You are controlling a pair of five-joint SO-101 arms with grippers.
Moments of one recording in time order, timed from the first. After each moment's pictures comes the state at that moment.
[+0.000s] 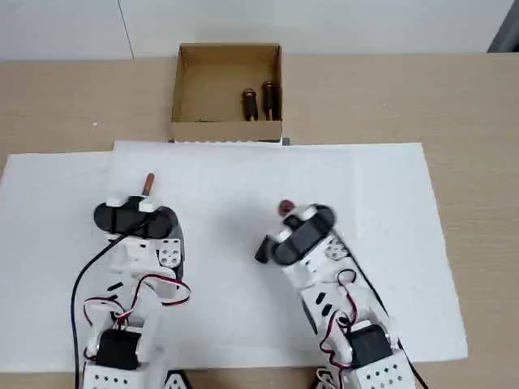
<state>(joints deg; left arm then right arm) 4.0 -103.5 94.8 46.2 3.9 -22.2 -100.1 95.6 37.5 11.6</state>
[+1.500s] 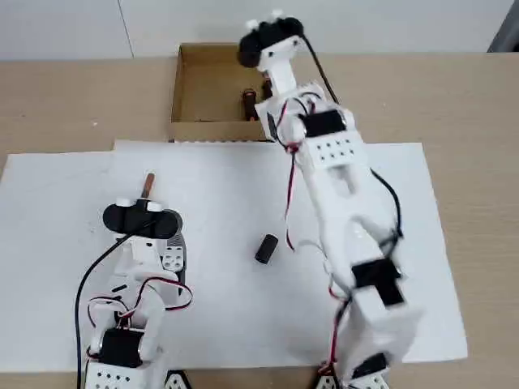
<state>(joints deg) 4.0 -103.4 96.6 49.9 3.9 -18.6 18.9 -17.6 46.9 12.9</state>
